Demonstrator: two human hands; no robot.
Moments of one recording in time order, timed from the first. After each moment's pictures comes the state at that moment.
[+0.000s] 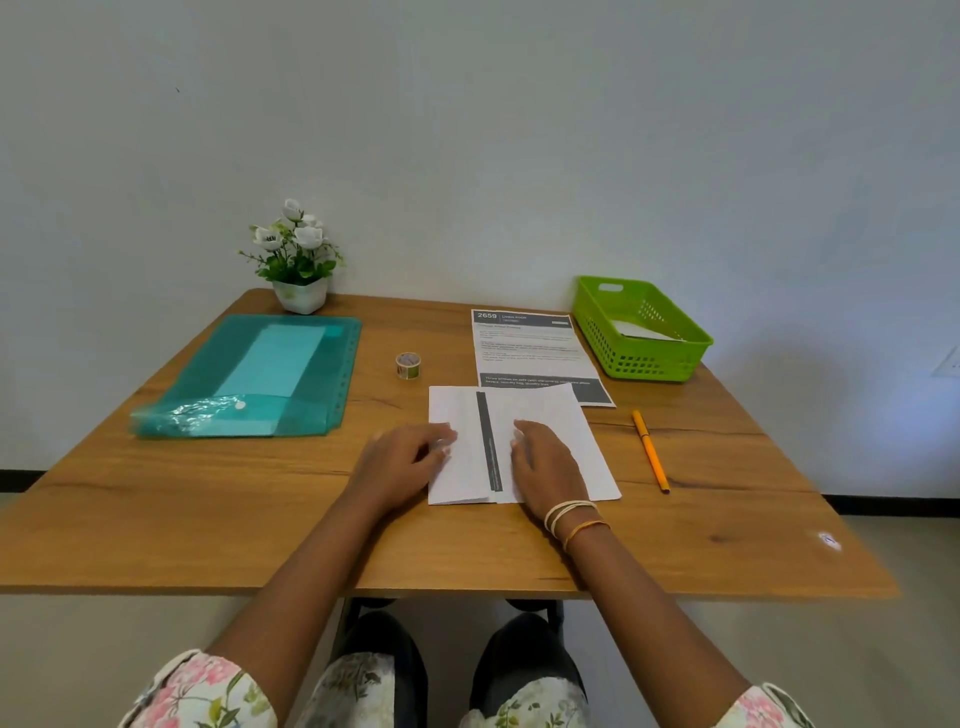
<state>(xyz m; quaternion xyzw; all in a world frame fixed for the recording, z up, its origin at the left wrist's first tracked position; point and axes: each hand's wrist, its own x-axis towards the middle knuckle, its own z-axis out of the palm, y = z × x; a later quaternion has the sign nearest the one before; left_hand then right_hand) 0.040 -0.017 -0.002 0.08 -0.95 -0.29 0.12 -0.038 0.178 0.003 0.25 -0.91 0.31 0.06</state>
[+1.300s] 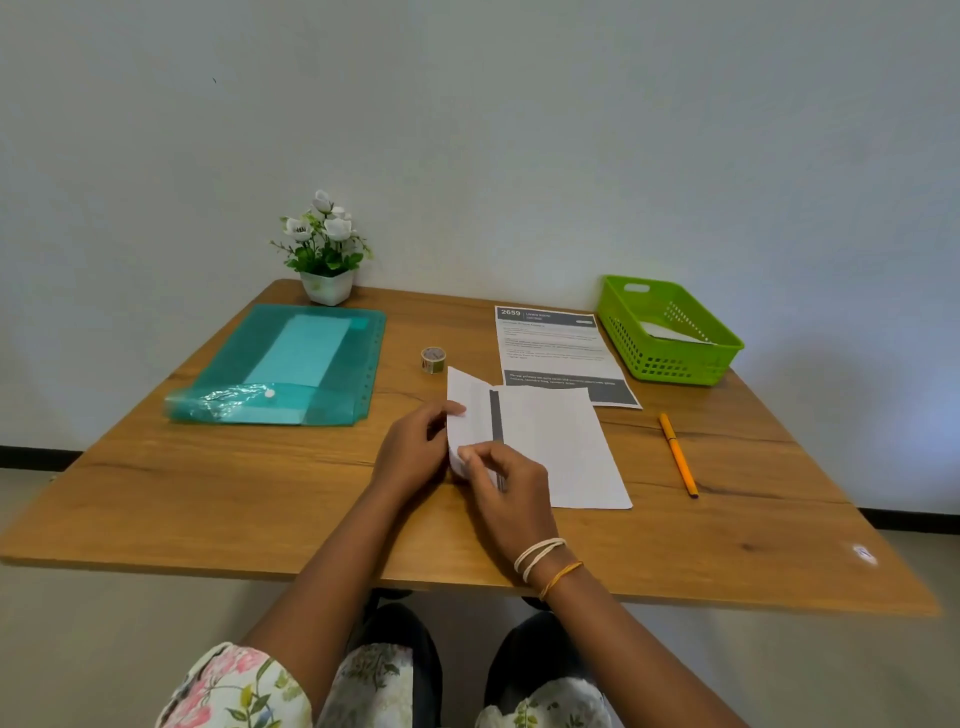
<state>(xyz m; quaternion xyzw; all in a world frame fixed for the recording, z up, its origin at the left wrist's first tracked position) 0.040 -0.021 -0.003 0.15 -0.85 -0.46 0.22 0.041 0.134 0.012 0.31 -0.78 0.54 0.07</state>
